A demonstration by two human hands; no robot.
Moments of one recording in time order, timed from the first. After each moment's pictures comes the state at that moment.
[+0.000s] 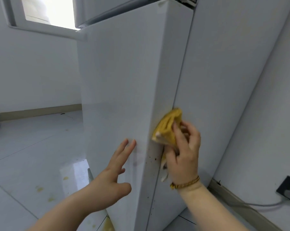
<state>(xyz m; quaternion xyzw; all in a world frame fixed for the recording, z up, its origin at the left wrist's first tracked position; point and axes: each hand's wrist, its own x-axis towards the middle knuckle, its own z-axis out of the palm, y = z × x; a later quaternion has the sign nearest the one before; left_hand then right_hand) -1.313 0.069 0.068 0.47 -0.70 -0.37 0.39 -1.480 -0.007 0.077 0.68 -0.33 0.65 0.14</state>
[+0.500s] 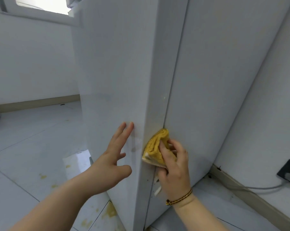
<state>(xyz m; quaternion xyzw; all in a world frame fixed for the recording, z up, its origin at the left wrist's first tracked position) -1.318 0.068 0.061 0.47 -0.70 -0.34 0.42 -1.485 0.014 -0.002 0.73 -0.36 0.56 0.13</state>
